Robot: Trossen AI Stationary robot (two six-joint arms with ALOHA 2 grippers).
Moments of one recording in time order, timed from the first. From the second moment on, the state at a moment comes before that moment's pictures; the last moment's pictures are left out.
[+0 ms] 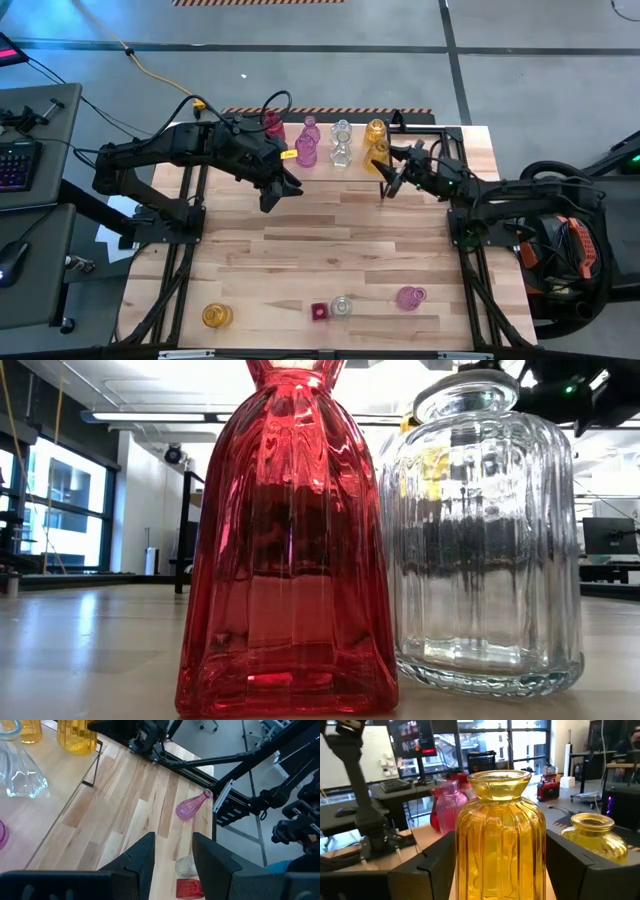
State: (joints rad) left arm 0.02 1.40 1.71 -0.92 0.12 -0.46; right arm -0.22 0.93 0.36 0.64 0.30 0.08
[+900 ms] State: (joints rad) left arm 0.02 1.40 1.71 -0.92 0.12 -0.43; right arm -0.20 1.15 0.36 0.76 0.50 0.07
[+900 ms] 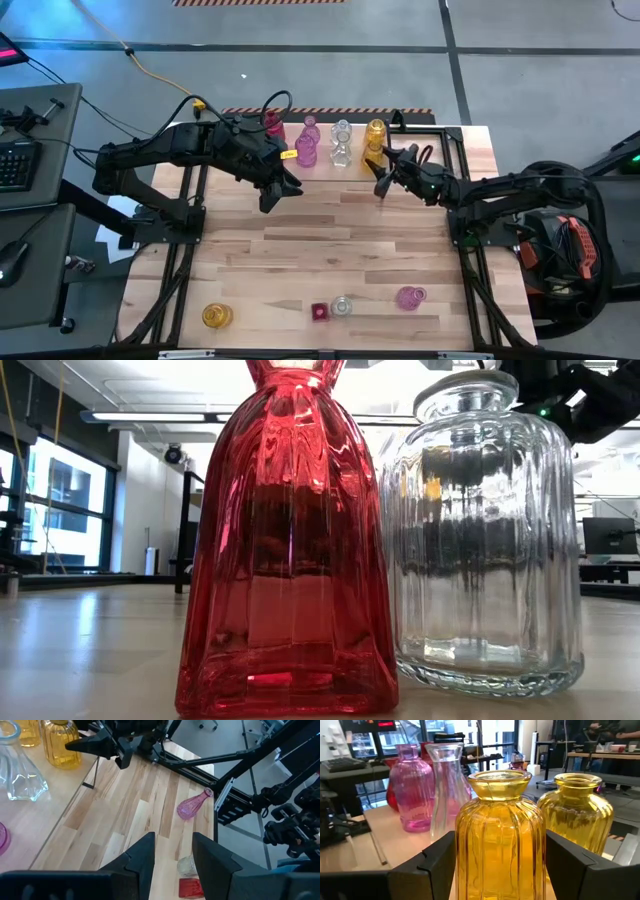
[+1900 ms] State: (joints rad) left arm 0.02 1.40 1.71 -0.92 0.12 -0.43; right arm -0.24 1.15 0.36 0.74 0.48 0.08
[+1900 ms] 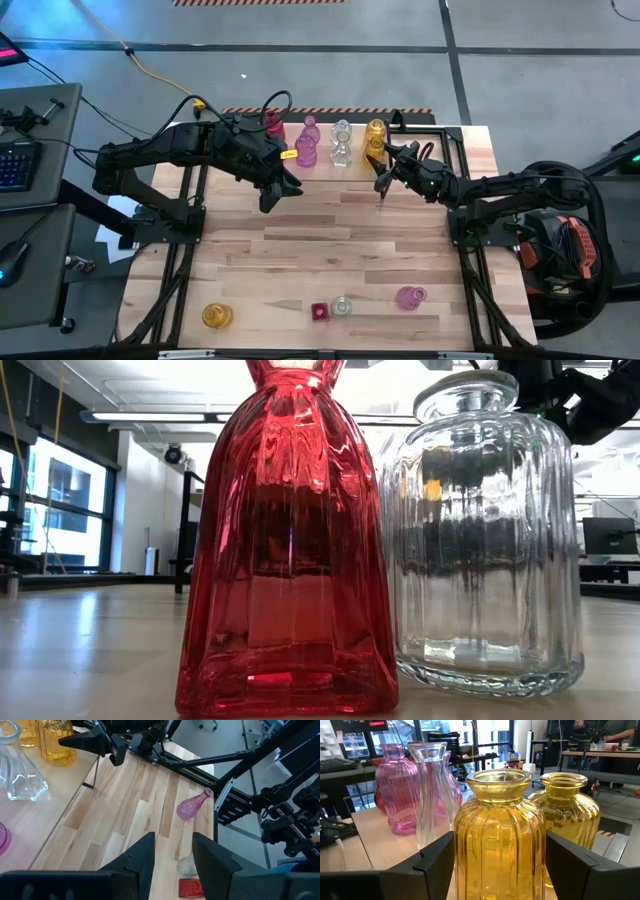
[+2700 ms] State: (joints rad) left arm 0.02 1.40 1.71 -0.92 0.12 -0.43; right arm -0.24 1.15 0.36 0.75 0.49 0.07
